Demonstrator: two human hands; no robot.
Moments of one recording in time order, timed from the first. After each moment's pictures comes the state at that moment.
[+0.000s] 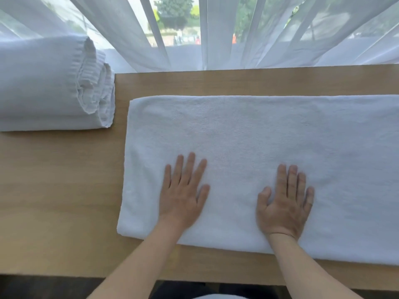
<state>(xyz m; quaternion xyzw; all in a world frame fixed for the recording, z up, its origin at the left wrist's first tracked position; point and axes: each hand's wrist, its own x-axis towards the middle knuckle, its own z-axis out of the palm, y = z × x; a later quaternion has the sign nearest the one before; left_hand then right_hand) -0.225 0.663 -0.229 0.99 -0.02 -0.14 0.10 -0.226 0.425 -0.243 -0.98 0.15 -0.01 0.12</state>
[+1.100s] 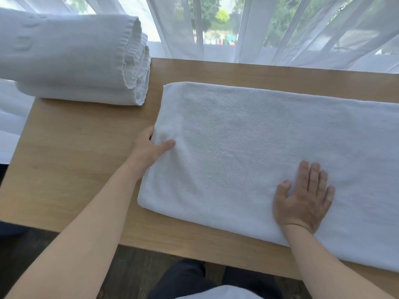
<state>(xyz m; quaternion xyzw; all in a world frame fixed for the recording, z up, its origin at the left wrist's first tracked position) -0.192 0.797 -0.191 0.75 0.34 -0.12 0.56 -0.227 0.426 -0.245 -0.98 0.15 -0.01 0.13</state>
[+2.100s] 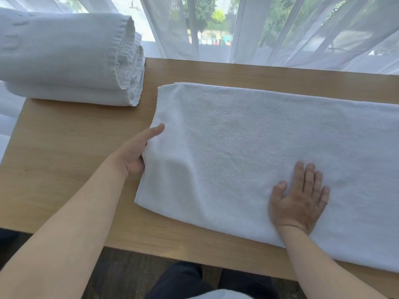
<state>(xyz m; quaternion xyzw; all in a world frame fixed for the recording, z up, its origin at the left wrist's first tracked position) -0.181 0.802 -0.175 0.51 0.32 -0.26 0.76 -0.227 0.427 -0.242 -0.98 0.15 0.00 0.13</state>
